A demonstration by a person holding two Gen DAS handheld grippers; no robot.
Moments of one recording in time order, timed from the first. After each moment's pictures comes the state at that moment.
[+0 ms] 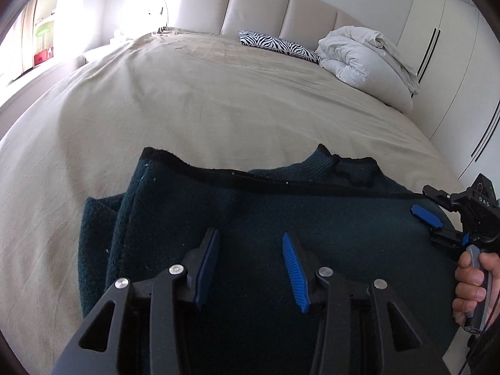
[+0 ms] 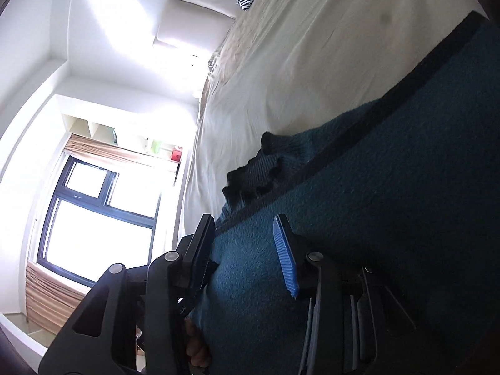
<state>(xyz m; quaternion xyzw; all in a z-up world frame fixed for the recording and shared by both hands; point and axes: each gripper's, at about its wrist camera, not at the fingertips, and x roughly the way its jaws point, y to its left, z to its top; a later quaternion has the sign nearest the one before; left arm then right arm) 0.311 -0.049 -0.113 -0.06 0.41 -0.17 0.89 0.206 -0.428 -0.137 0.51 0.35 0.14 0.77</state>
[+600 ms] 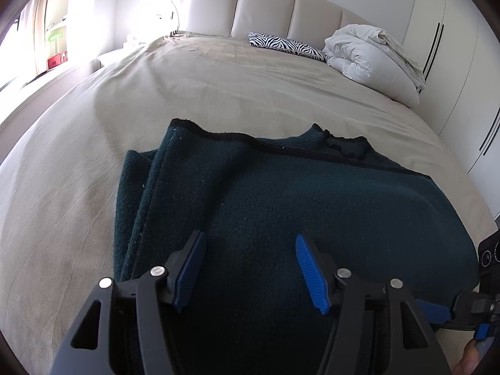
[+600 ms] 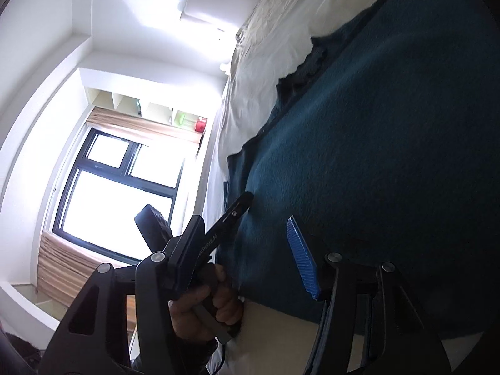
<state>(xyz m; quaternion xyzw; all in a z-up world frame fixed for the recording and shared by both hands) 0.249 -0.045 -0.108 -0.03 0.41 -0.14 0.90 0.128 -0.310 -0.124 0.49 0.38 0.24 0.75</state>
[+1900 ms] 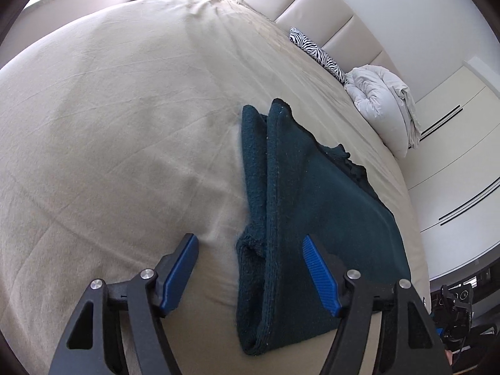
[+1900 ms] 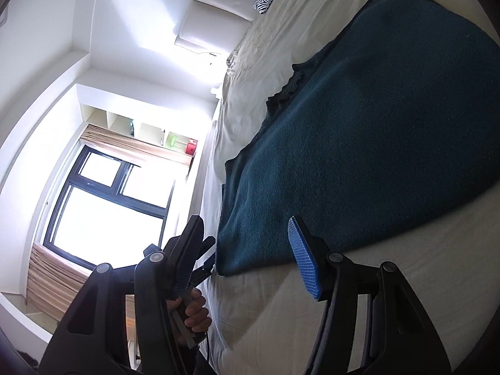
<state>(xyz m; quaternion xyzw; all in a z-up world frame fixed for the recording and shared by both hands) 0.225 0.090 -0.110 -0.24 0.47 -0.16 0.83 0.082 -0.337 -0.096 0.50 0.33 0.17 0.78</state>
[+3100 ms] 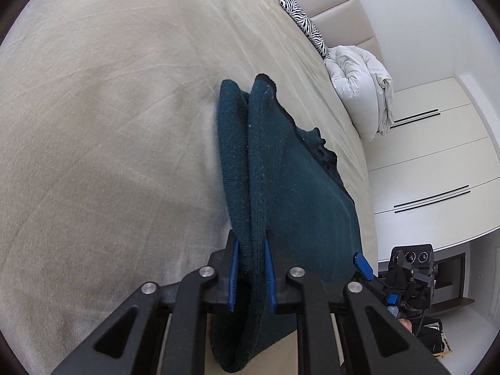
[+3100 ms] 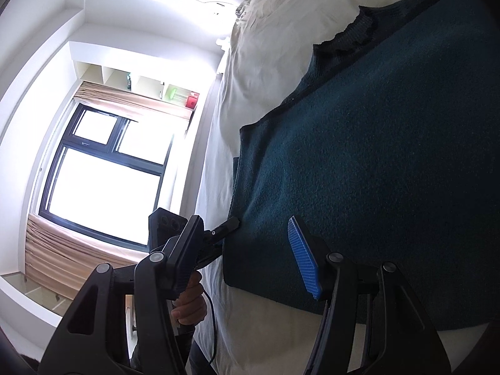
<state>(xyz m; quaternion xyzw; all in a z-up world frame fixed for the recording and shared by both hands) 0.266 0.089 -0.120 -0.32 0.54 -0.25 0.74 0.188 -0.251 -0.078 0.46 0.42 0.24 0.75</state>
